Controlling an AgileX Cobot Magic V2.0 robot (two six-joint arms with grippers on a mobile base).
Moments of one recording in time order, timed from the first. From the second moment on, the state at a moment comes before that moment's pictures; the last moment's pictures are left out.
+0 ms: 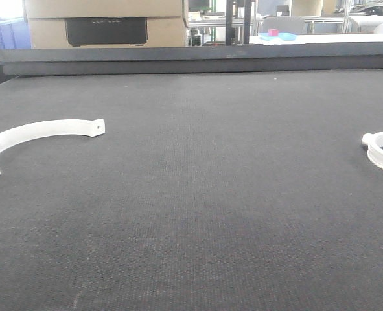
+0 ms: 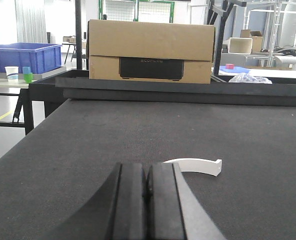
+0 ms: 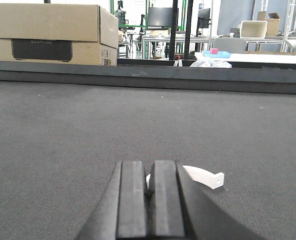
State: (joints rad) left arm -0.01 0.00 0.00 -0.01 -0.01 0.00; right arm 0.01 0.00 0.00 0.02 0.05 0.00
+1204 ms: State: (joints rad) left arm -0.01 0.00 -0.01 -0.09 -0.13 0.00; right arm 0.01 0.00 -0.05 0.02 -0.24 0.00
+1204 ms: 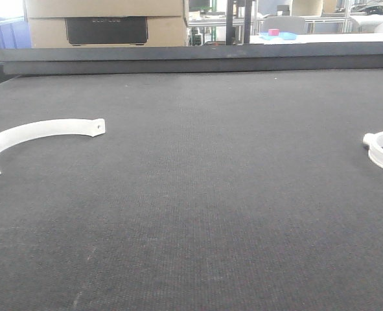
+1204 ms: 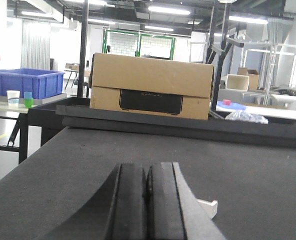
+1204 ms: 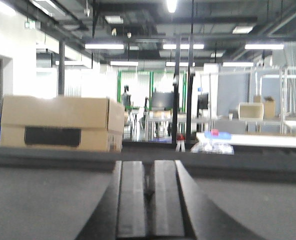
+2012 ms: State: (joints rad) left arm -0.01 0.70 -0.83 -0.05 0.55 0.00; right arm 0.01 0.63 -0.70 0.03 0.33 -0.10
